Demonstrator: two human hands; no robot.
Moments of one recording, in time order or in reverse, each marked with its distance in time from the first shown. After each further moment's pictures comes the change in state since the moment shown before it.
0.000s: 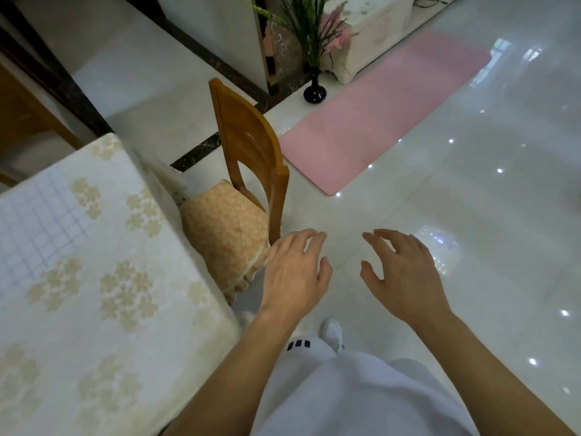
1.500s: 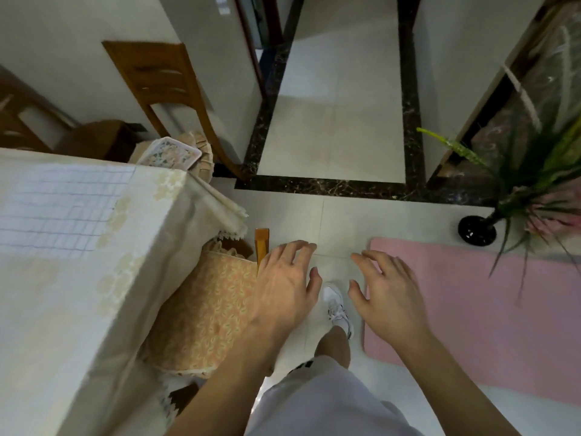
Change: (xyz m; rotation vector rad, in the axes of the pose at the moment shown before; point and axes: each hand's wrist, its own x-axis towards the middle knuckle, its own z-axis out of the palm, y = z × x) left_hand 0.549 -0.168 -0.016 0.092 0.262 -0.888; right_hand 0.715 0.035 0.161 0.203 -0.362 -0.770
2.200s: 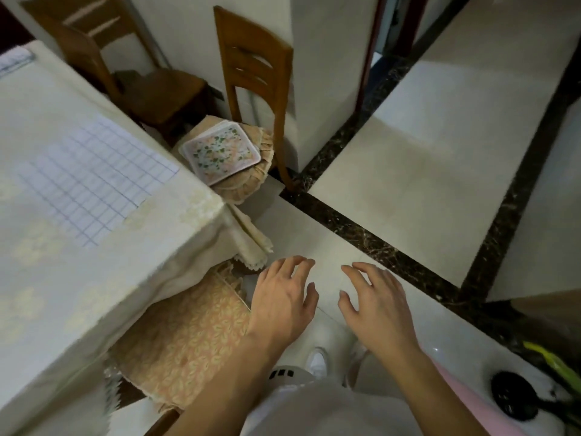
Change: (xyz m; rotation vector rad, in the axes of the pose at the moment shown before) left_hand 0.236 -0.099 0.002 -0.037 0.076 -0.473; right_hand 0.346 -0.026 0.045 -0.008 -0.280 -0.398
